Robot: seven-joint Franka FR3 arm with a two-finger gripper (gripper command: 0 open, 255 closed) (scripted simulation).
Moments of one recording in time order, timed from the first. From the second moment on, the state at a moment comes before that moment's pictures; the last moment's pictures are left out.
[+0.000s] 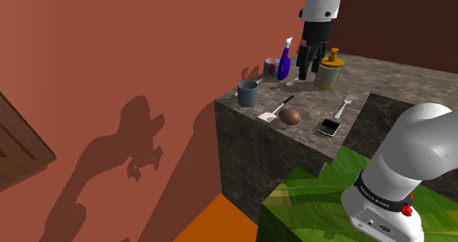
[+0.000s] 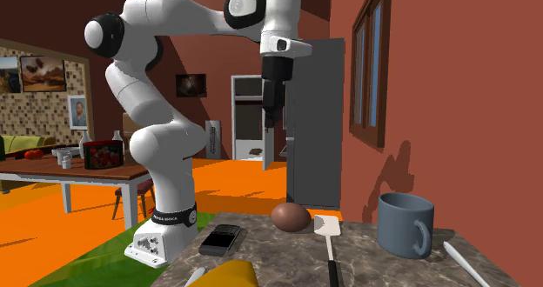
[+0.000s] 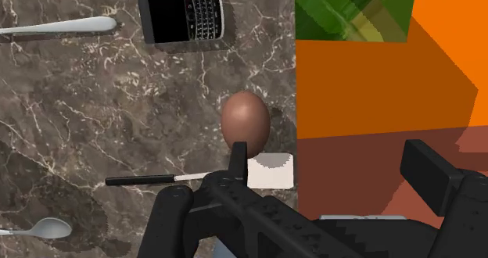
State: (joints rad) arm -0.03 -0.71 -0.05 -2.40 0.03 1.60 -0.12
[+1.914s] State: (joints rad) arm -0.01 -0.19 -0.18 -2.55 0.09 2.15 -0.36
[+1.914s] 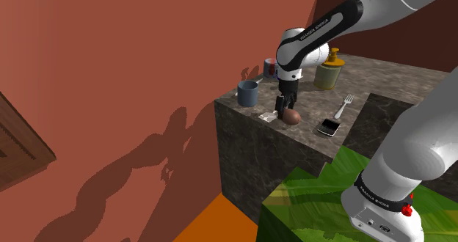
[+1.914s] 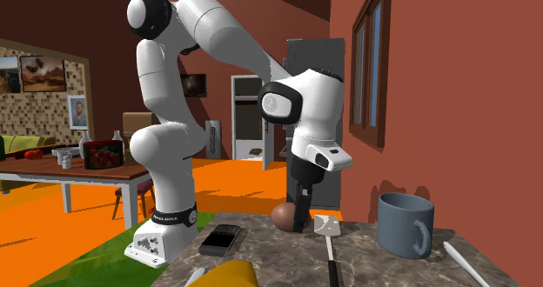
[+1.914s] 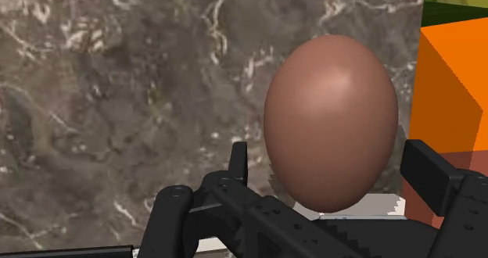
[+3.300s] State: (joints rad) arm -0.01 -0.27 -0.17 -2.49 0.08 2.02 -0.33
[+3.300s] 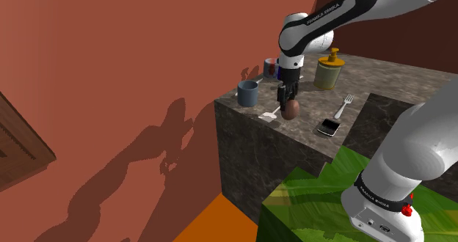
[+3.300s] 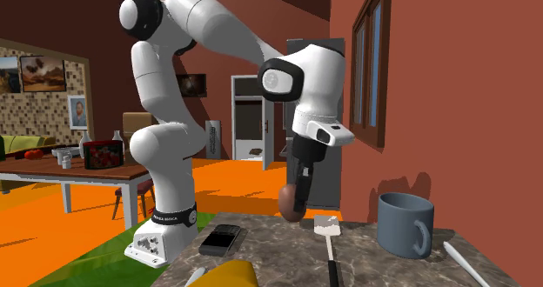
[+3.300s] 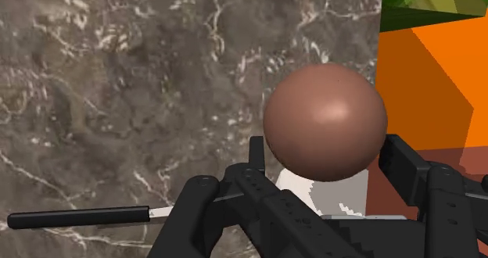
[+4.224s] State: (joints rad) arm -0.02 -0.35 -0.16 -2.37 0.06 1.82 -0.30
